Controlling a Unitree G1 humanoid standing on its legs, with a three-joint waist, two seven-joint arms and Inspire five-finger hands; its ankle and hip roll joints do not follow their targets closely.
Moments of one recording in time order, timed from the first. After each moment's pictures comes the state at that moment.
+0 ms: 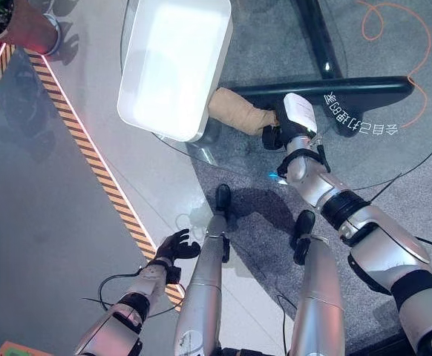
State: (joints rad) left arm -0.43 0.30 -0.50 1.08 -0.54 -0.07 0.05; right arm -1.13 -0.42 0.80 0.86 -0.02 0.17 -0.48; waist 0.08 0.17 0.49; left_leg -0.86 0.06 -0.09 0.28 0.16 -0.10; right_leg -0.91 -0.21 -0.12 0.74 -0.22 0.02
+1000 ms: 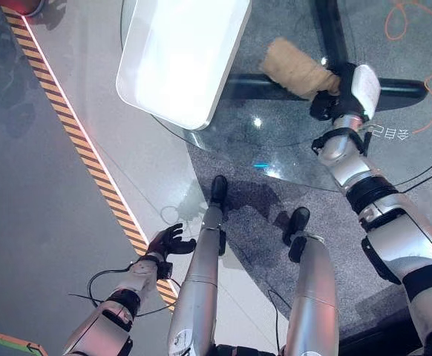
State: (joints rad) left arm -0.44 0.37 -0.50 1.04 -0.59 -0.07 0.02; right arm -1.19 -0.54 0.56 1.06 0.14 0.10 -0.65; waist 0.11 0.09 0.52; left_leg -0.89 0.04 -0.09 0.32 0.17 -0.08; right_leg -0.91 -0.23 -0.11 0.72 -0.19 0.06
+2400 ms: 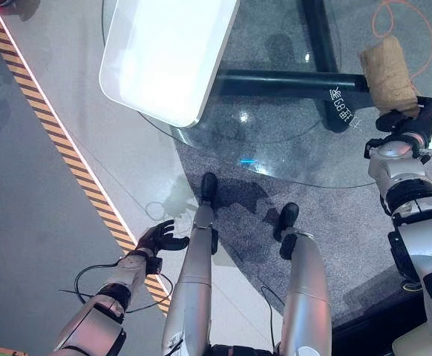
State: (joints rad) left arm -0.48 0.43 -0.48 1.09 -0.59 -0.06 -0.04; right arm -1.16 -0.63 0.35 1.21 0.45 0.10 -0.69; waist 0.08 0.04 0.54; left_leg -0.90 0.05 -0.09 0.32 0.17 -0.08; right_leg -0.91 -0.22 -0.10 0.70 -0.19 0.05
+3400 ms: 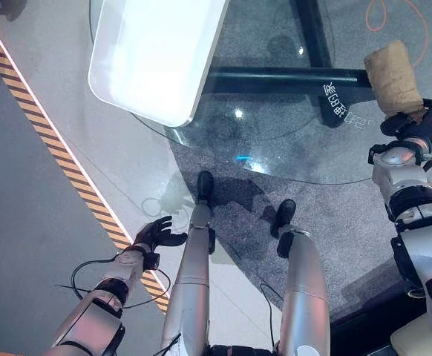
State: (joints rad) left arm -0.51 0.44 -0.47 1.12 -0.59 -0.06 -0.05; right arm -1.12 -0.65 0.39 1.17 0.37 0.05 -0.69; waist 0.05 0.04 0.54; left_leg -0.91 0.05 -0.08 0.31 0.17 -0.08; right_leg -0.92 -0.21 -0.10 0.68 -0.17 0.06
